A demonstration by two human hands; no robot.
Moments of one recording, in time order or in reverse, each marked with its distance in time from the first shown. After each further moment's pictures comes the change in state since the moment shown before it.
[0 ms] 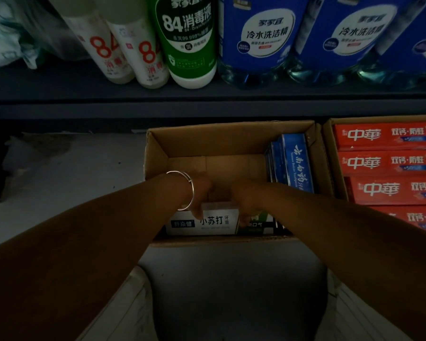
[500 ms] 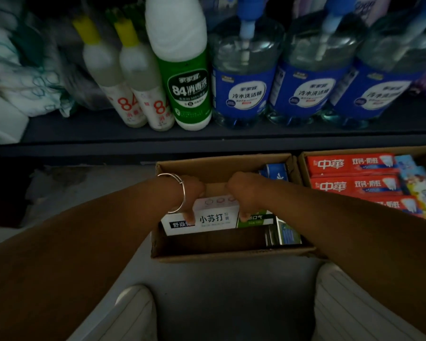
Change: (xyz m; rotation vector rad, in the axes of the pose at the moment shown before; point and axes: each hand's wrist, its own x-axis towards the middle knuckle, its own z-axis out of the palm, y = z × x) left_hand -0.059 -0.010 -0.054 0.003 0.040 -0.046; right_hand -0.077 -0.005 -0.052 -0.081 0.299 -0.019
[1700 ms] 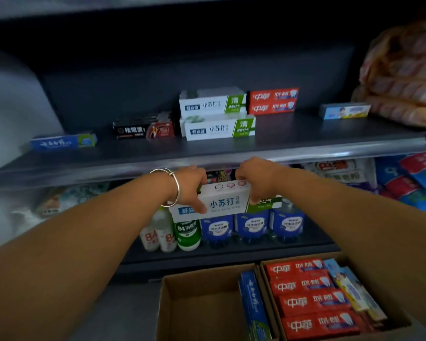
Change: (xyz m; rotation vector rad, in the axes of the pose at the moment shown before) left_hand -0.266 0.076 -0.216 0.024 0.710 -0.041; right_hand -0.276 -0.007 -0.210 -0.248 0.688 0.174
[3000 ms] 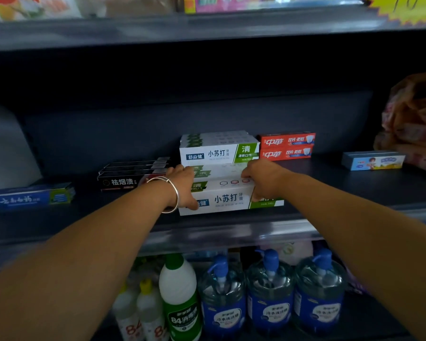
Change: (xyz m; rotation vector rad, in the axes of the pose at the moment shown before) left_hand 0.148 -0.087 -0.071 0.005 0.252 -0.185; right_hand 0.155 0.072 -0.060 0.005 0.172 0.110
